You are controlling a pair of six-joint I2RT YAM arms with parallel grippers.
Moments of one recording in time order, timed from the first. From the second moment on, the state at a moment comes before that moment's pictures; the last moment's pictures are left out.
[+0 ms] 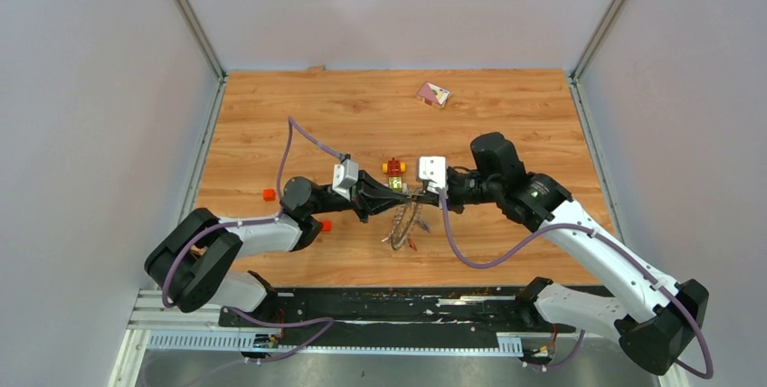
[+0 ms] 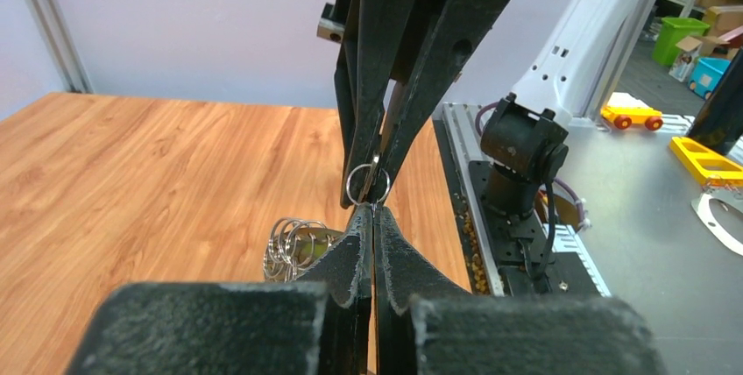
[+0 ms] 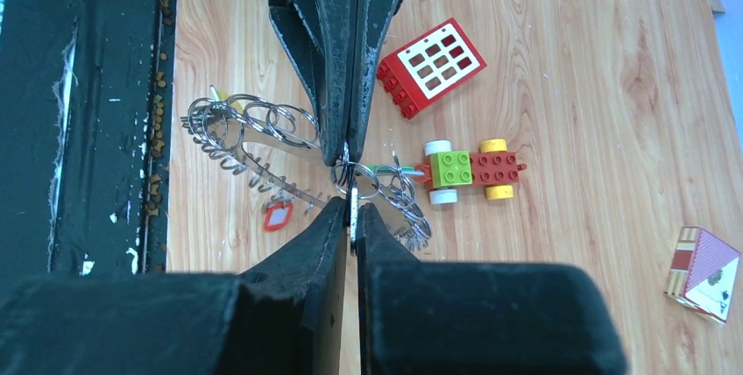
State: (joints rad) left arm -0.69 1.39 0.44 1.36 0.83 -0.35; right arm 0.69 1.05 0.99 -0.53 -0.62 -0.66
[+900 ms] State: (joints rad) left arm -0.67 1.32 0.50 0.99 0.69 -0.10; right arm 0.68 1.08 0.90 -0.71 0.09 -0.89
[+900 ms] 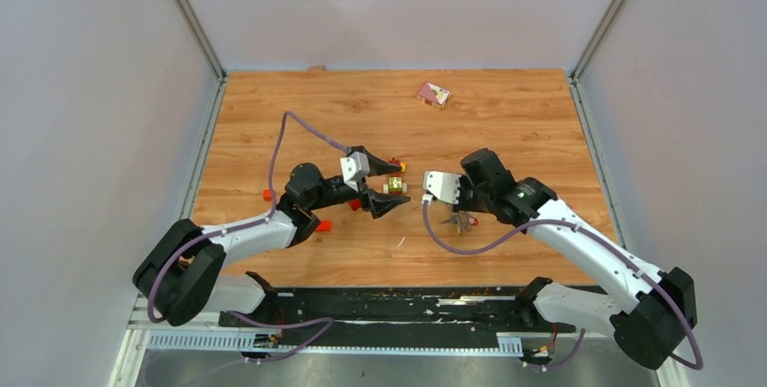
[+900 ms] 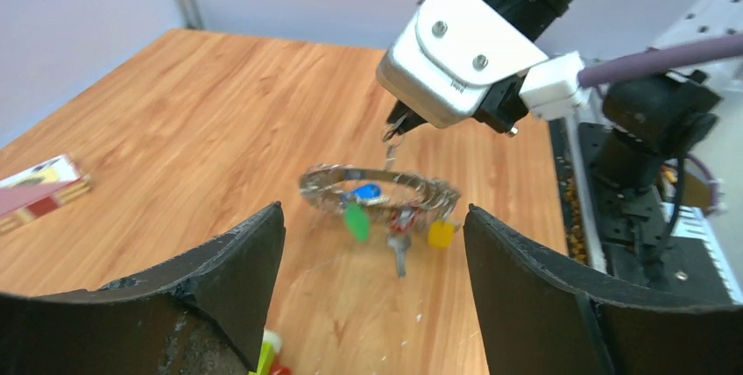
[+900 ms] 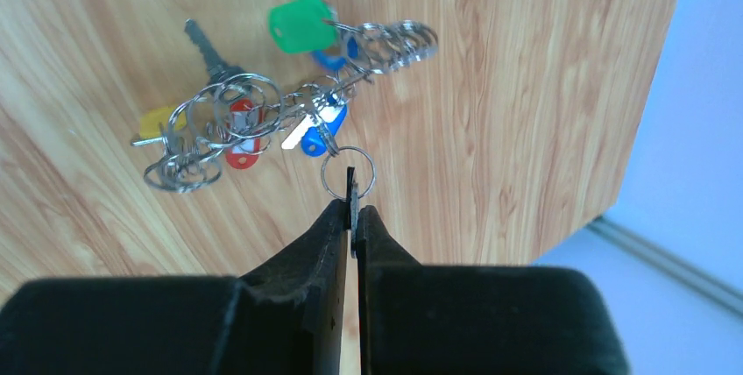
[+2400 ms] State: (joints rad) left arm -0.59 1.15 0.72 0.25 0.05 0.25; right arm 0.96 1.70 0.72 -0.22 0.85 -1.24
